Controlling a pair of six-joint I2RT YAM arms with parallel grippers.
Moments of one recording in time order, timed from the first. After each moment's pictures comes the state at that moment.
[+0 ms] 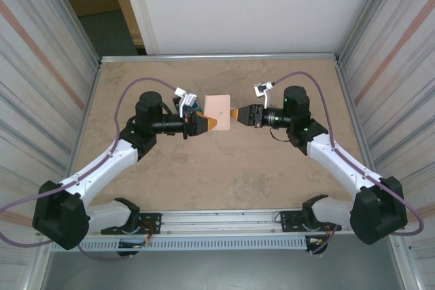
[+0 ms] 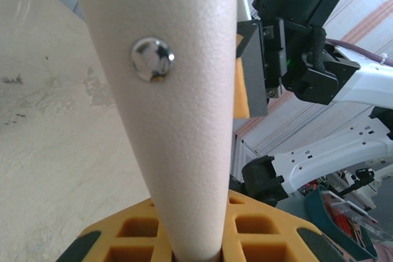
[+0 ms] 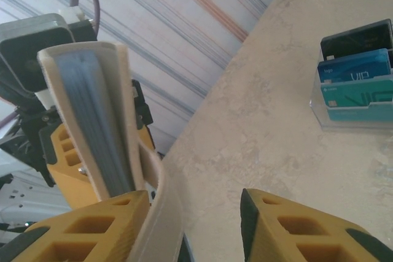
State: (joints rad) left arm -0.50 1.19 0.82 0.17 0.92 -0.48; right arm 0.42 1.20 0.82 0.12 -0.84 0.67
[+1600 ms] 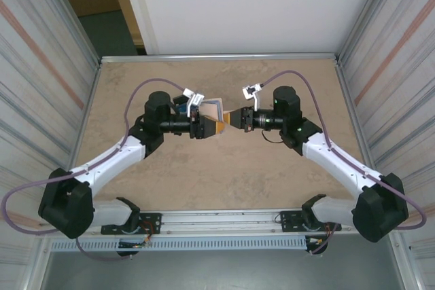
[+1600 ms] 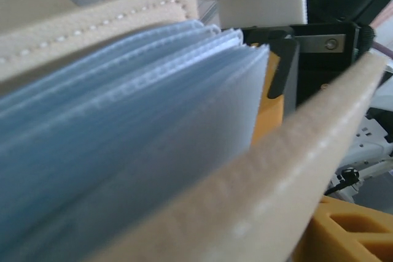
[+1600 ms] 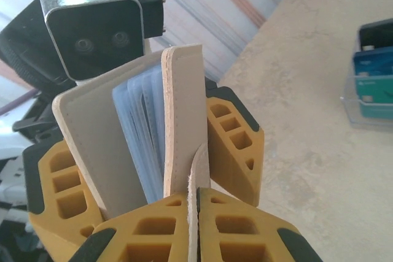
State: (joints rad) left arm -0.55 1.28 0.82 0.23 0.91 -0.54; right arm 0.53 1.21 0.88 0.05 -0.77 0.64
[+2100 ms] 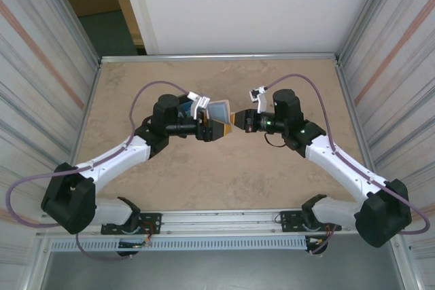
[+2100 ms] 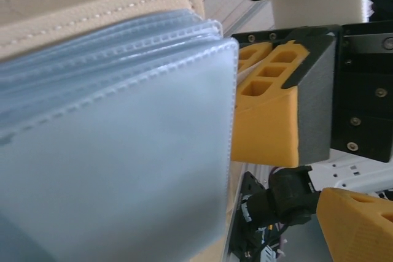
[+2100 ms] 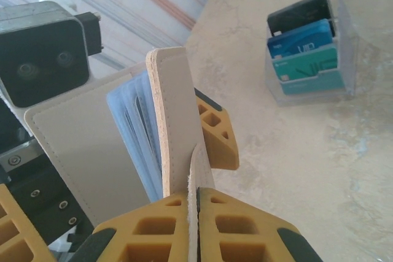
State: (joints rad) left arm -0.60 1.32 0.82 0.18 0.73 -0.50; right arm 0.54 1.17 0.88 -0.13 -0.57 0.64
